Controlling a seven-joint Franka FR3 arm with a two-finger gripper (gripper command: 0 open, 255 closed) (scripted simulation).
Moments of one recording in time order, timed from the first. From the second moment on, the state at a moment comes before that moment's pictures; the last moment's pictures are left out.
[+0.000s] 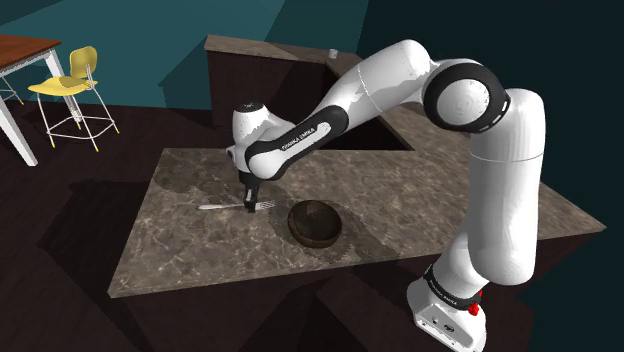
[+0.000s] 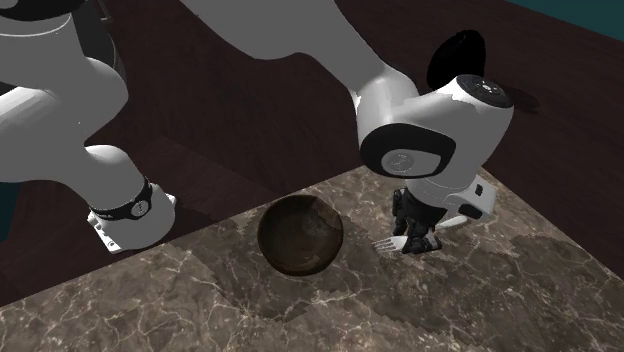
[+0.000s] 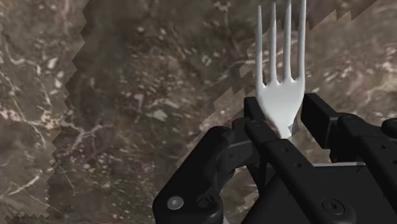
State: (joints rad) arm 0.24 0.46 0.17 -1.91 -0.15 2.33 -0.28
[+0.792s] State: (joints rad) arm 0.23 0.37 0.19 -1.88 -0.12 2.21 -0.30
